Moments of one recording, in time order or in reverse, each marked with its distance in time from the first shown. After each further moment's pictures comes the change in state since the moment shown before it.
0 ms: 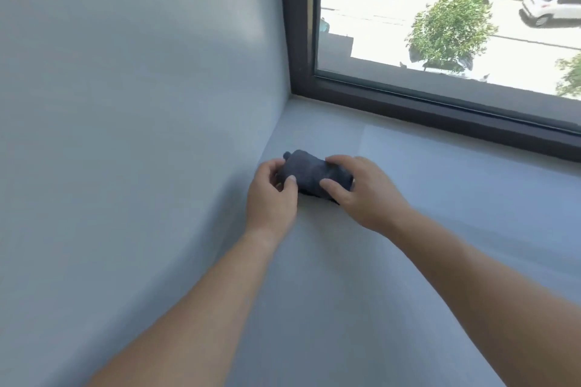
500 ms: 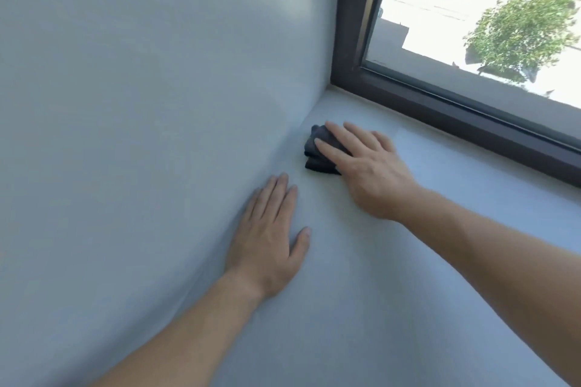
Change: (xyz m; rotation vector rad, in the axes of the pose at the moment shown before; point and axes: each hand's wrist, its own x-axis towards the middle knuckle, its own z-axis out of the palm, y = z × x) left_hand -0.020 -0.064 -0.022 0.995 -0.106 0.422; right_hand 0.091 0.024 0.021 -0.591 -0.043 -0.597
